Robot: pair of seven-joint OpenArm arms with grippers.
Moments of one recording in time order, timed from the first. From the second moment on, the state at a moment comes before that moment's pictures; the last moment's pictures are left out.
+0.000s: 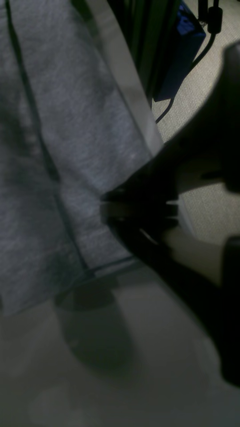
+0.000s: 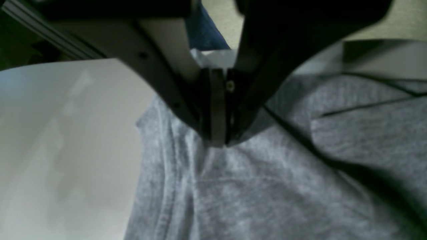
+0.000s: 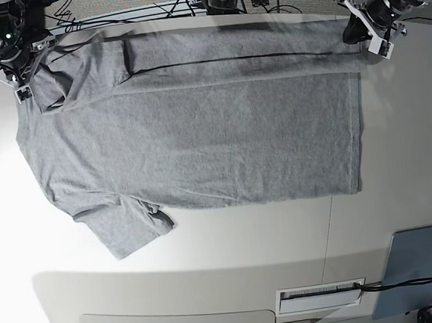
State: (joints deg) left arm 39.9 -26.2 -17.3 94.8 -29.0 -33.5 28.3; right arm -36.3 27.4 24.1 99.7 4.7 20.3 -43.8
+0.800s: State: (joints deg) left arm 42.1 -28.1 -17.2 98.7 -30.1 -36.2 31.8; right arm -39.5 27.2 28.7 107.4 0.5 19.4 -44.7
